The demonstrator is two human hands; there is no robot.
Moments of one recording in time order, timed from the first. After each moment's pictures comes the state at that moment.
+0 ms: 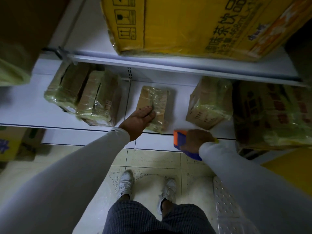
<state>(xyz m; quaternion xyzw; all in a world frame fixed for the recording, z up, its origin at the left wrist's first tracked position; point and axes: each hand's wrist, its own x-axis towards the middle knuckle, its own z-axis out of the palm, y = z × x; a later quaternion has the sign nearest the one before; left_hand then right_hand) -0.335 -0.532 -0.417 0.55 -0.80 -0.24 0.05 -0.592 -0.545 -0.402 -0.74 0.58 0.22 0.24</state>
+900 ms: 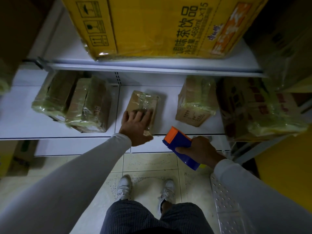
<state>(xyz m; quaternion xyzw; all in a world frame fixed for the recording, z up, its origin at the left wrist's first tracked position) -0.370 -0.525 -0.412 0.63 -0.77 -0.09 -0.05 -0.641 -0.500 -0.394 -0.64 0.66 0.05 0.39</state>
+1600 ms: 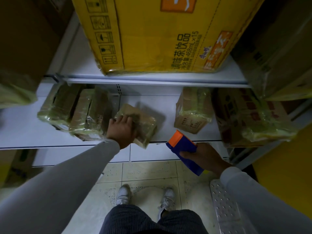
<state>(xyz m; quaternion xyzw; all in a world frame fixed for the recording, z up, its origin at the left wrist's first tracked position) -0.327 -0.526 -0.396 0.67 -0.74 -0.02 -0.01 -0.653 -0.490 -0.375 -0.62 0.67 -0.01 0.40</state>
